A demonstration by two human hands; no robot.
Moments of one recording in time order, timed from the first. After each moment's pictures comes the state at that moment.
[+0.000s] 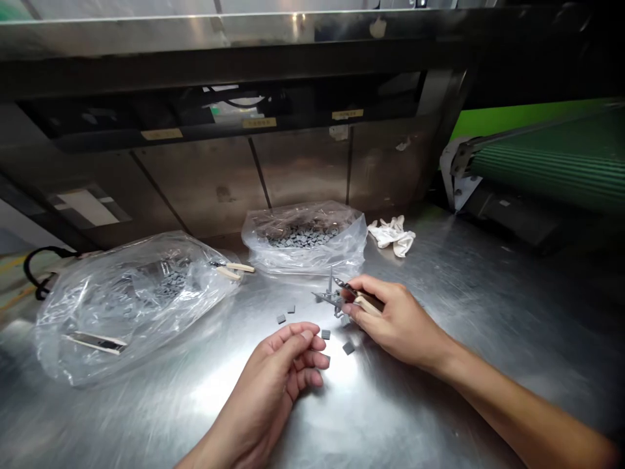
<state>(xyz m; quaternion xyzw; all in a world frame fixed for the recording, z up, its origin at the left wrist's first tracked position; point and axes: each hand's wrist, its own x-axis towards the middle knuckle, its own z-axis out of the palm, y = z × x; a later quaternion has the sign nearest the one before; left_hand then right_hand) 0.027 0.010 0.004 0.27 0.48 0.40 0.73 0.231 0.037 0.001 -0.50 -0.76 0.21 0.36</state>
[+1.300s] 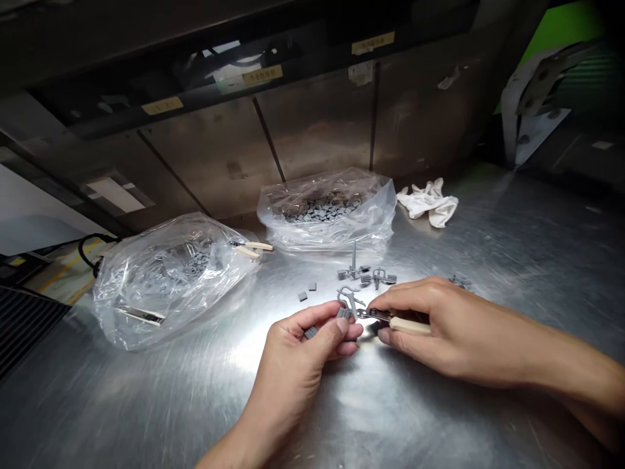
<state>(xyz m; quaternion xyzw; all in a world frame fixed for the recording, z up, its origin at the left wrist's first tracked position) 0.026 0.005 -0.002 0.34 0.54 0.39 0.66 0.242 0.024 0.015 -0.42 -0.82 0.32 0.24</state>
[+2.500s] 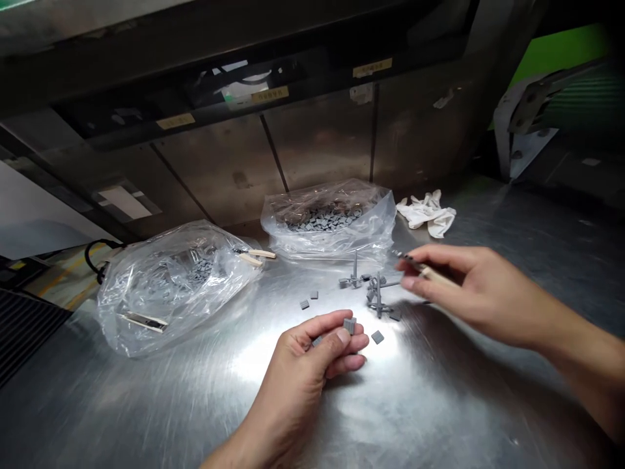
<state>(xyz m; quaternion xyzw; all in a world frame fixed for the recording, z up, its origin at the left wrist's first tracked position) 0.029 0.004 0.001 0.29 0.52 0.39 0.70 0.272 0.043 0.014 -0.56 -0.72 0.23 0.34</state>
